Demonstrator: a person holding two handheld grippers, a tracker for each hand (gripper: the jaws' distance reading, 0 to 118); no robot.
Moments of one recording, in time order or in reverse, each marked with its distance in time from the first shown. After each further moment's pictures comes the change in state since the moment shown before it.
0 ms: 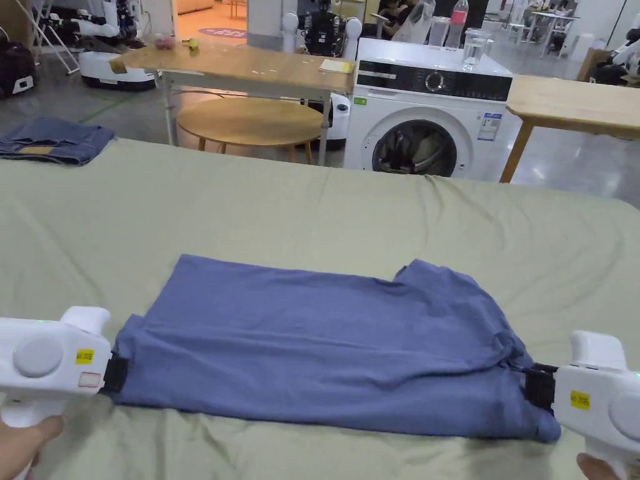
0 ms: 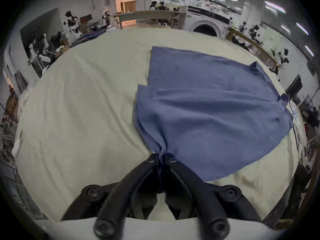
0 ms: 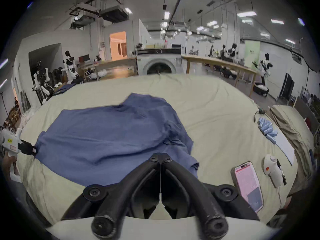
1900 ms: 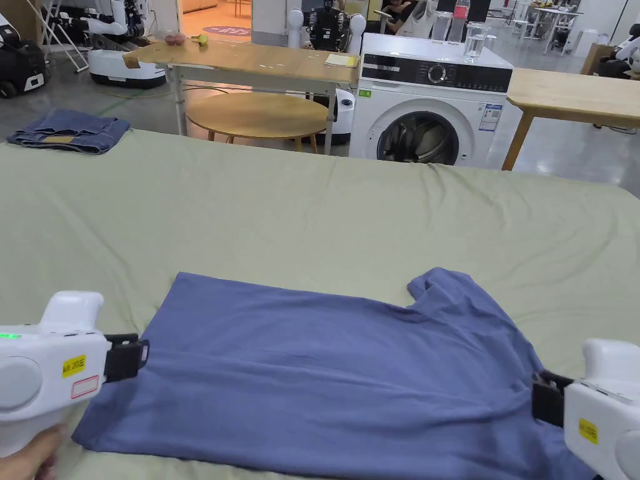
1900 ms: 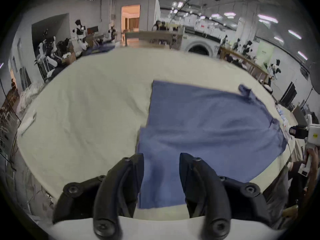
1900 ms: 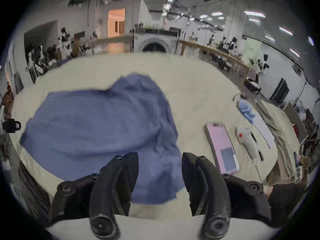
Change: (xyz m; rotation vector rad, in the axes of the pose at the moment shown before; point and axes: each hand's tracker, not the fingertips) left arm 0.020 -0.077 0.095 0.281 -0.013 -0.031; right arm -0.046 -0.081 0.111 0.195 -0.097 0.096
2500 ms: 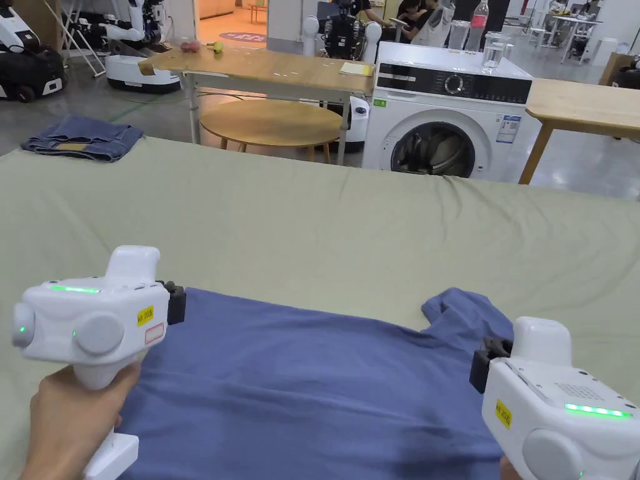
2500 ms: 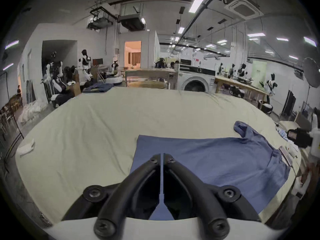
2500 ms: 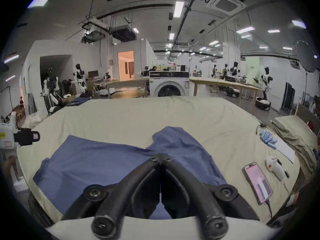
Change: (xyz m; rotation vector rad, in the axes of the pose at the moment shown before) left arm 0.009 0.072 -0.071 0.100 0.015 0.012; right arm -0.077 0.028 -0.040 0.169 0.137 -0.052
